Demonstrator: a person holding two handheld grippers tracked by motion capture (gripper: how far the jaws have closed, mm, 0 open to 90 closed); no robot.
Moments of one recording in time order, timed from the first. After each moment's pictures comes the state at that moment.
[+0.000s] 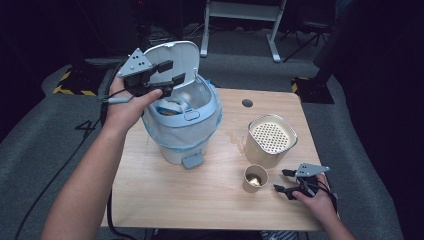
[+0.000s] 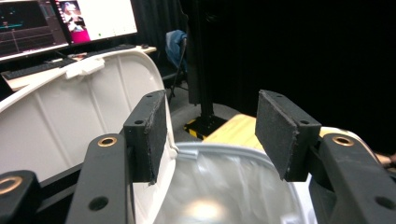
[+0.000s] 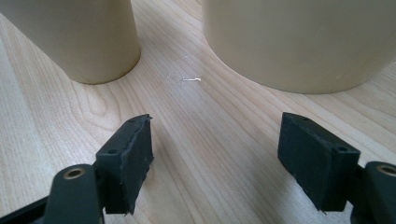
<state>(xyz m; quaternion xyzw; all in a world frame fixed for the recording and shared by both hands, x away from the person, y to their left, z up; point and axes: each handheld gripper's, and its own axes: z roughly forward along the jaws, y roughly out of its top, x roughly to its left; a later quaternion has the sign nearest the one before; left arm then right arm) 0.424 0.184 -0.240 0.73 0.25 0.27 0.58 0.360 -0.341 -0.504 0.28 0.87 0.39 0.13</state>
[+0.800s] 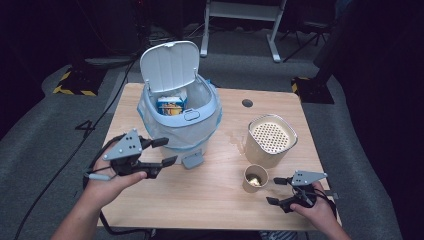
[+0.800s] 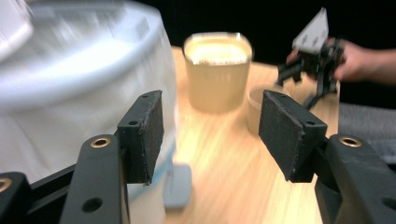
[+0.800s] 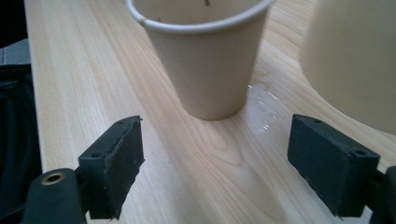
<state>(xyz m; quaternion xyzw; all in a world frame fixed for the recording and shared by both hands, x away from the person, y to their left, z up) 0.308 0.196 -0.349 0.80 0.21 0.15 0.54 0.326 -0.309 -0.484 0.25 0.86 0.44 0.06</state>
